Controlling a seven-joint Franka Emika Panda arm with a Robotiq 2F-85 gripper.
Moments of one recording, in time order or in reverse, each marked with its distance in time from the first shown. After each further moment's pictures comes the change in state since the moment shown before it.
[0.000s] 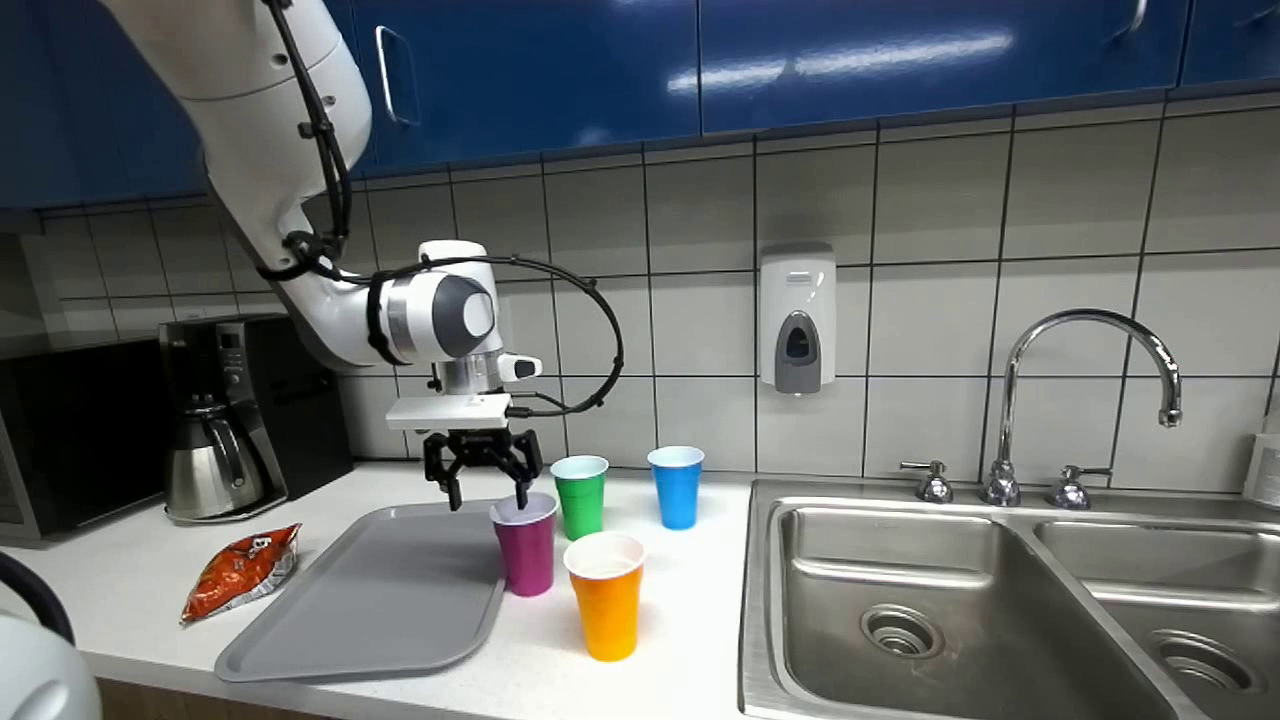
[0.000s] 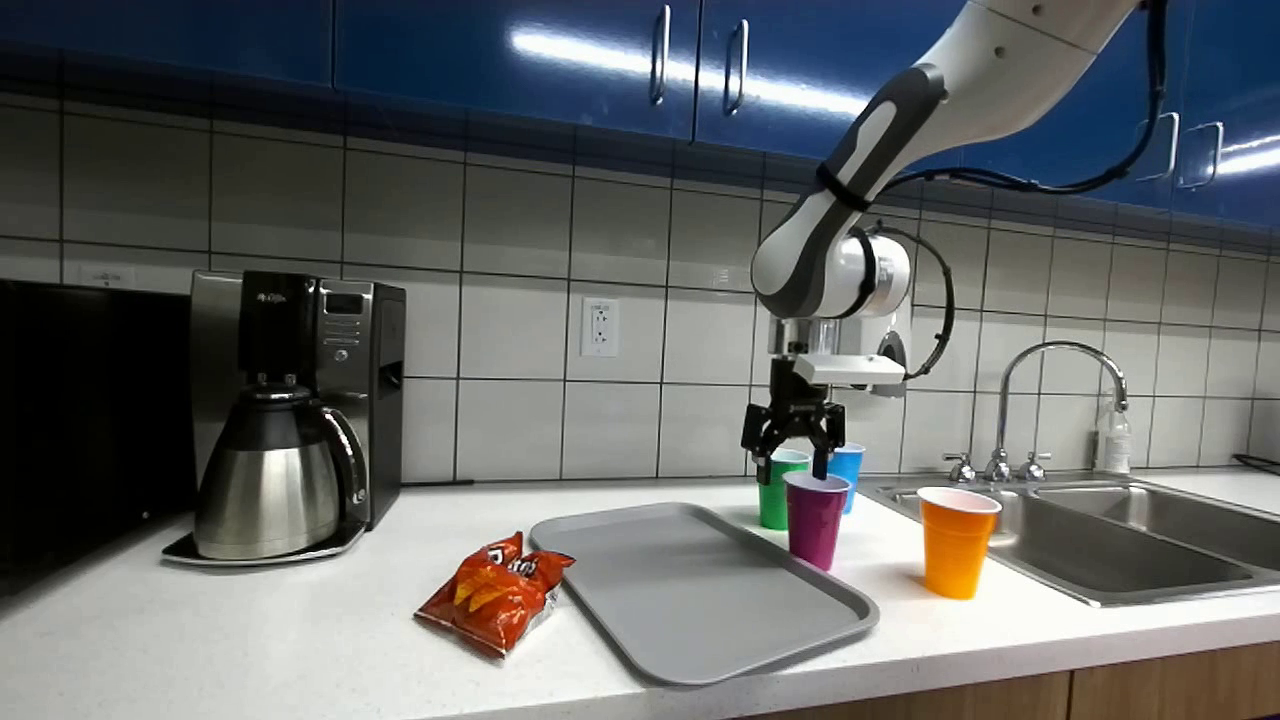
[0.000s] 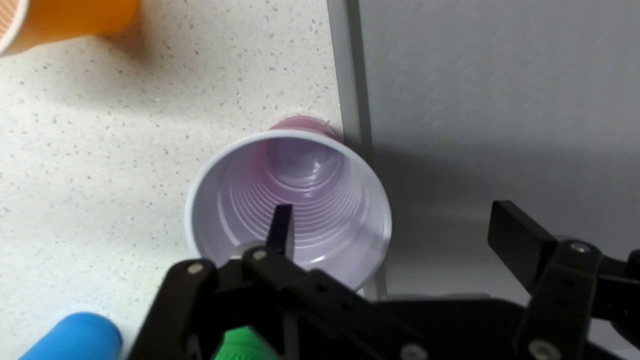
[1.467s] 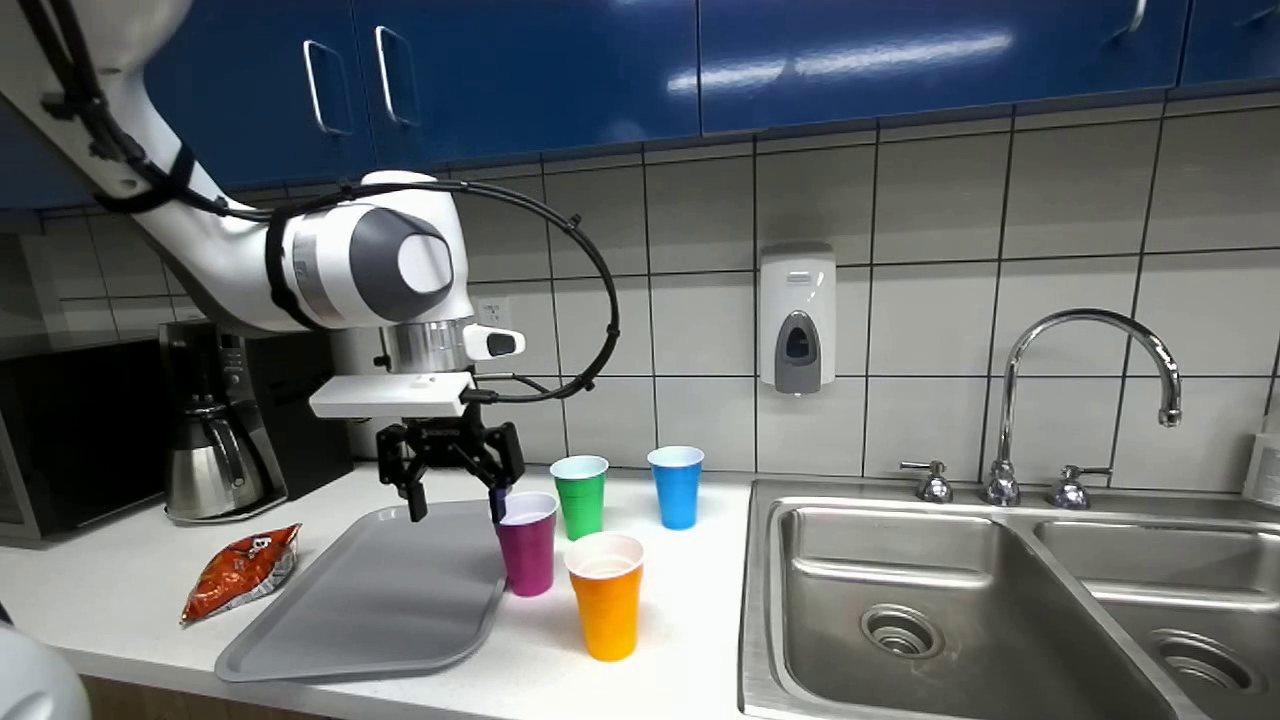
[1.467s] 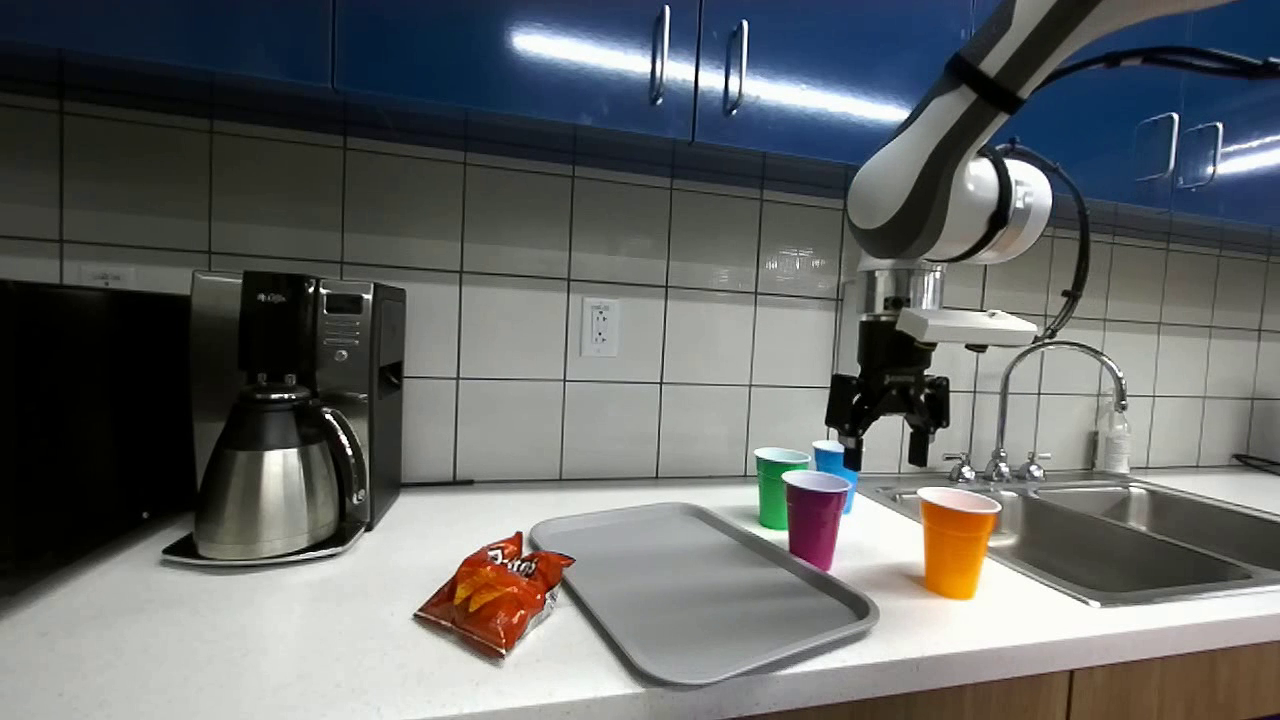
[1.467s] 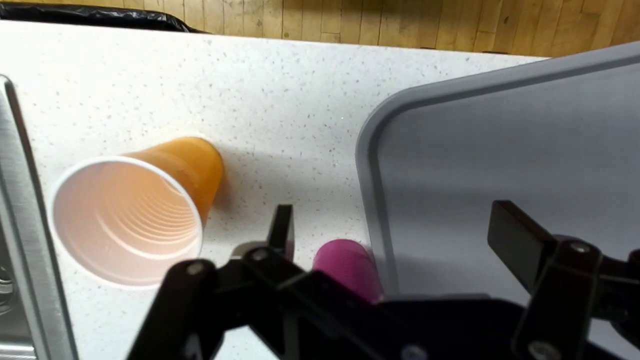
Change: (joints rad) arm -0.031 -0.449 -0.024 -0.386 0.012 -0.071 0.000
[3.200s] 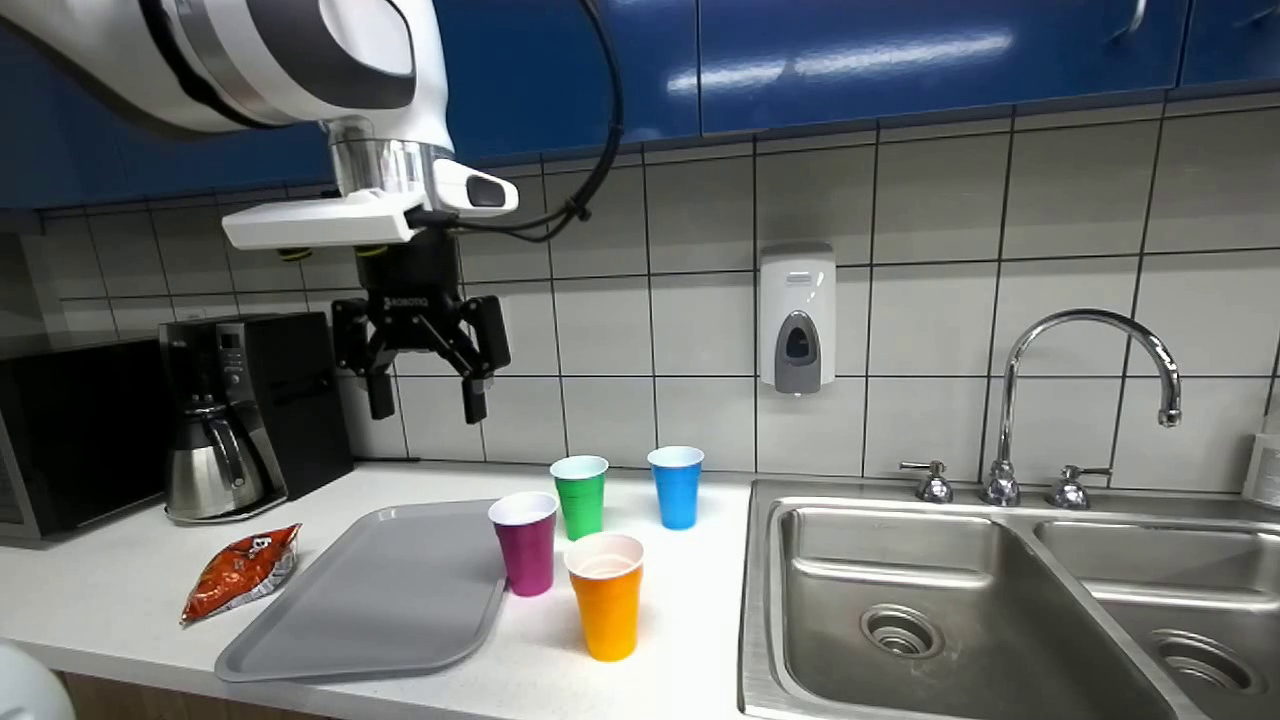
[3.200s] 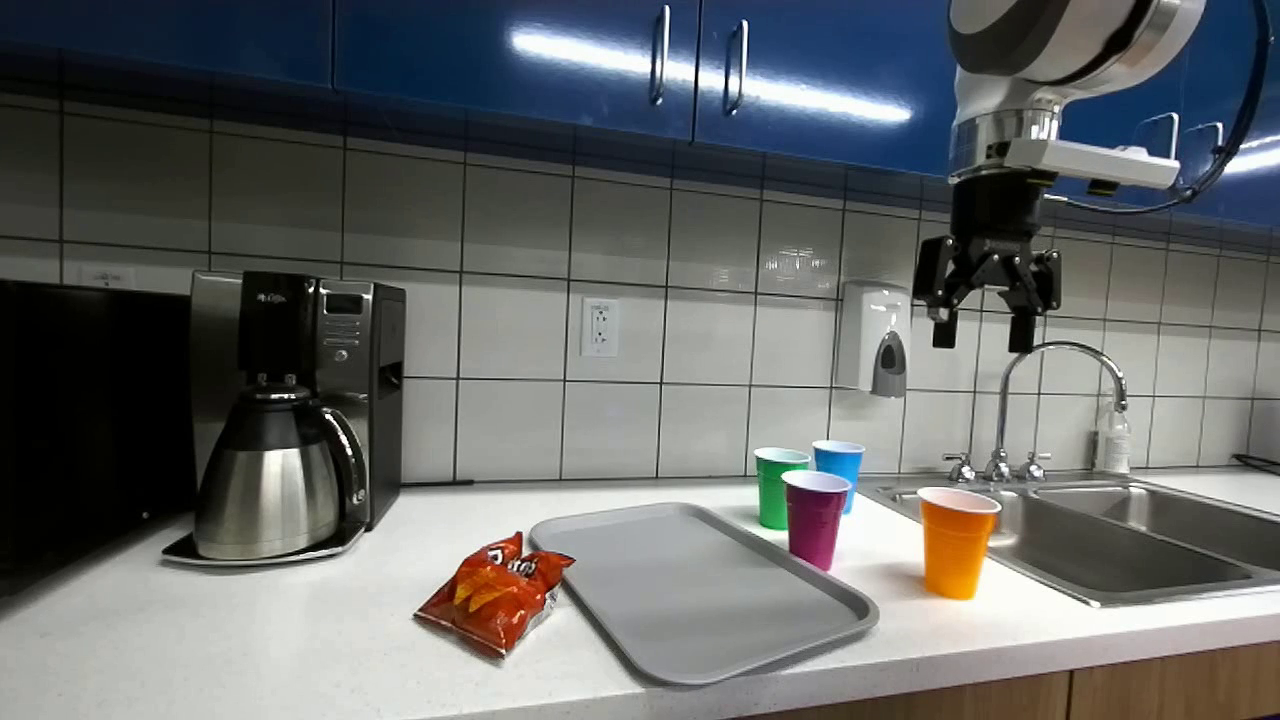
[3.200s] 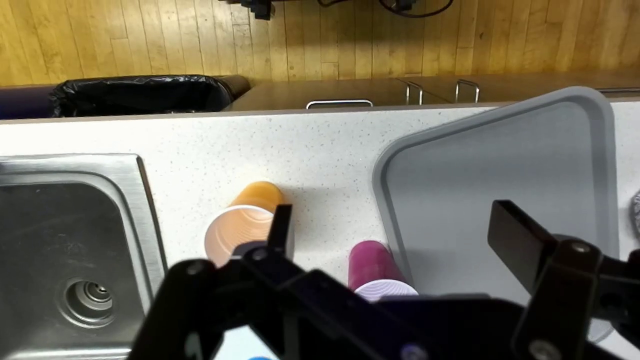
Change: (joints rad) arm -0.040 -0.418 -0.063 0.031 0.000 -0.463 -0.001
